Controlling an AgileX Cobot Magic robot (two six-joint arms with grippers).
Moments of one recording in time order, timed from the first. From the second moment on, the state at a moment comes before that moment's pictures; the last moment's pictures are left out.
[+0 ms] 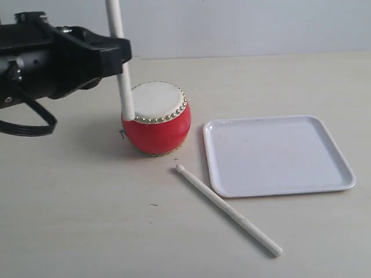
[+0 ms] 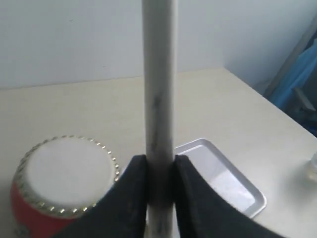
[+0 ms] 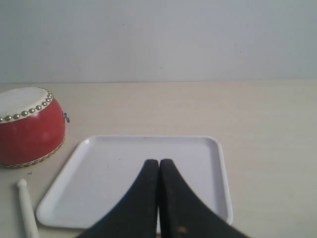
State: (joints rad) left arm -0.73 1.15 -0.67 -0.09 -0.10 -0.27; right arm 0.03 0.01 0.00 0.18 0.29 -0.09
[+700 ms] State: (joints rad) left arm -0.65 1.12 -0.60 -0.18 0.06 -0.22; right arm 0.03 0.01 0.00 0.18 0.29 -0.09
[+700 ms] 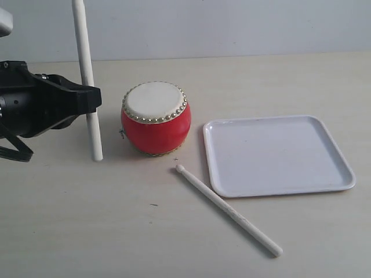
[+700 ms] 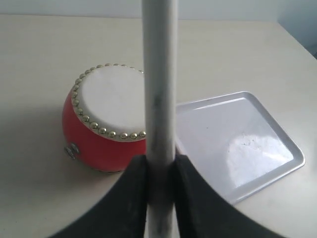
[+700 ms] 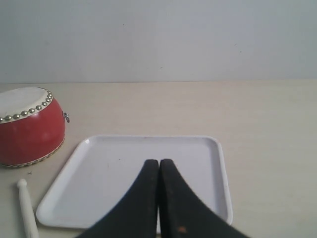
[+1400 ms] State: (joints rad) left arm -0.65 1.12 -0.60 -0.18 0.13 -0.15; right arm 0.03 0.01 0.00 0.17 0.22 -0.12
